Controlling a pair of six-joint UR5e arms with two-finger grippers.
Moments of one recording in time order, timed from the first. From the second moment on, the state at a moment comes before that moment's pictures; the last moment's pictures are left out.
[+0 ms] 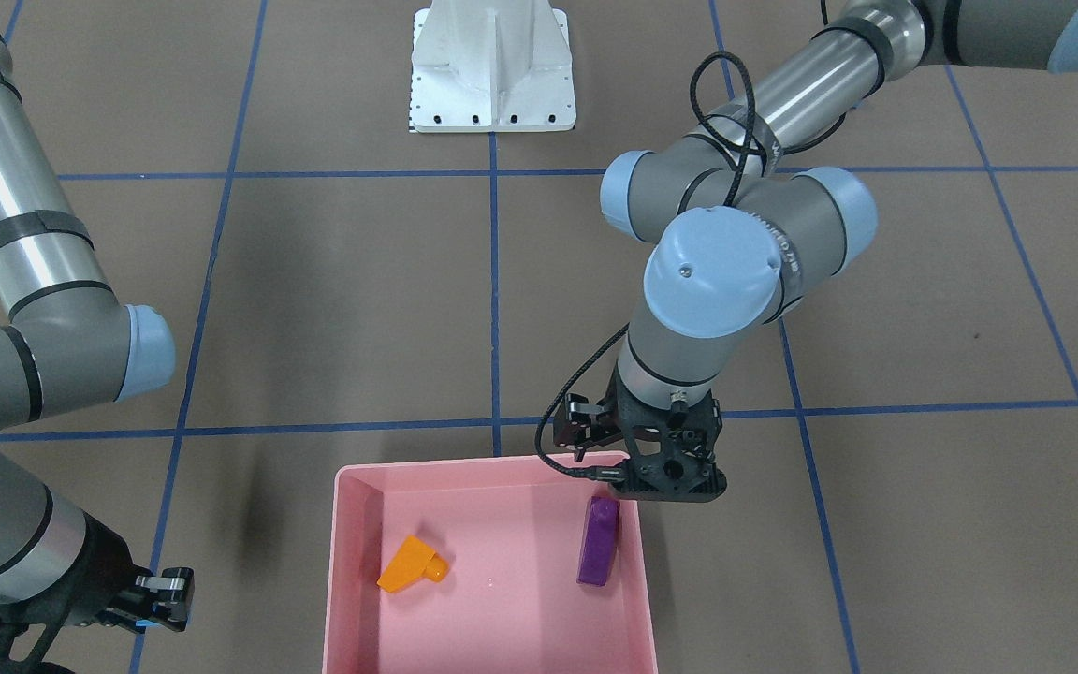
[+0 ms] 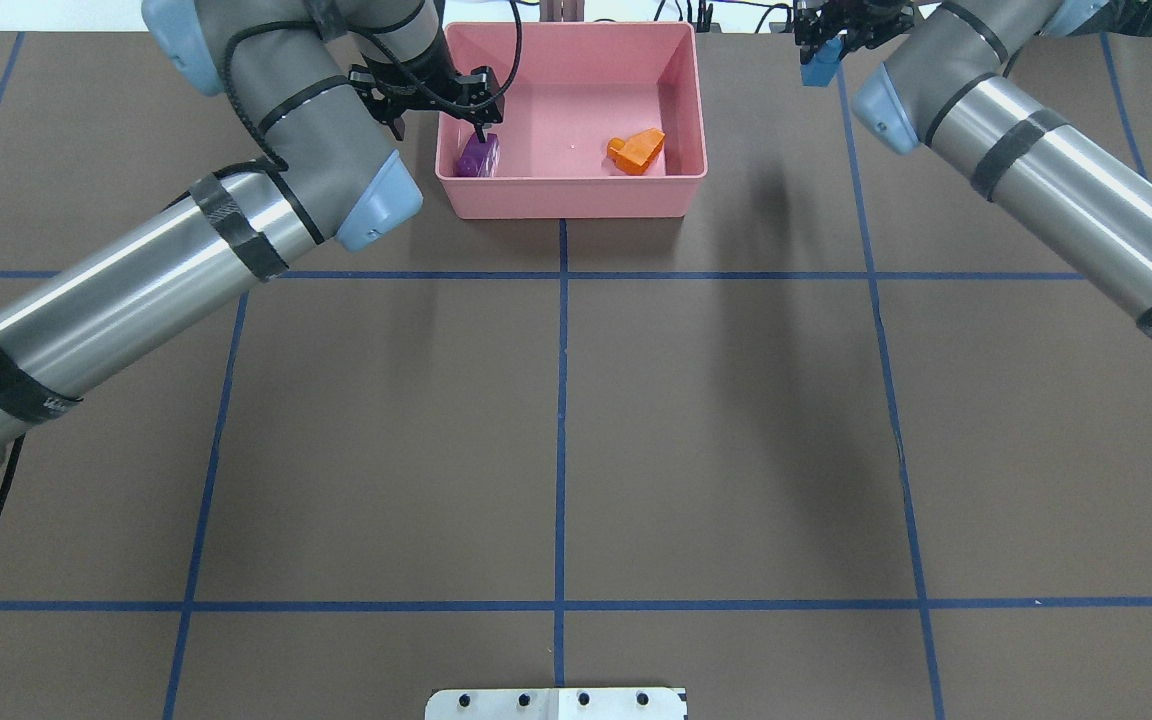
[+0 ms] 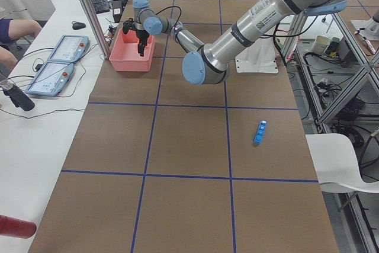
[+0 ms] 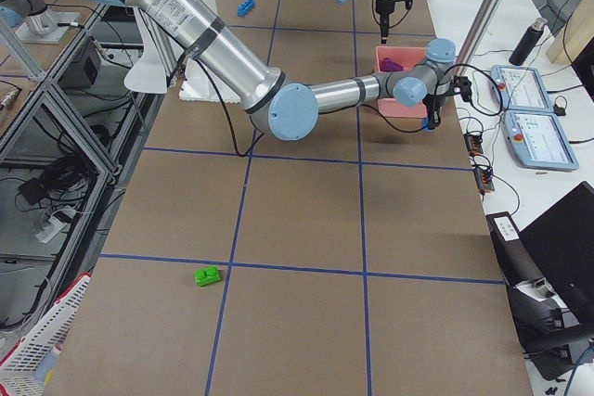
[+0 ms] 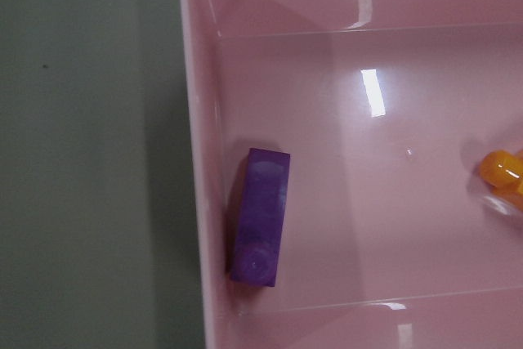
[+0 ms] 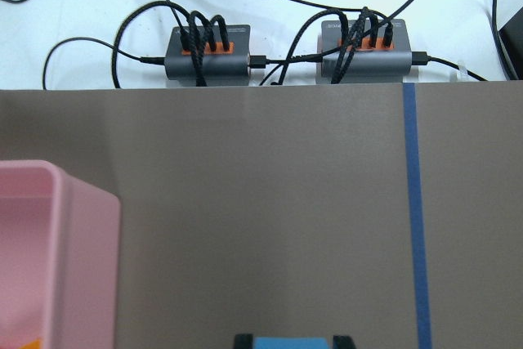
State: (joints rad) left arm -0.88 -2.53 -1.24 -1.67 -2.07 -0.86; right arm 1.09 -0.64 0.91 -1.15 2.13 0.83
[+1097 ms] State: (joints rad) left arm -0.96 -2.35 -1.51 -1.41 -2.08 -0.50; right arm 0.90 -0.50 0.93 -1.25 1.95 1.12
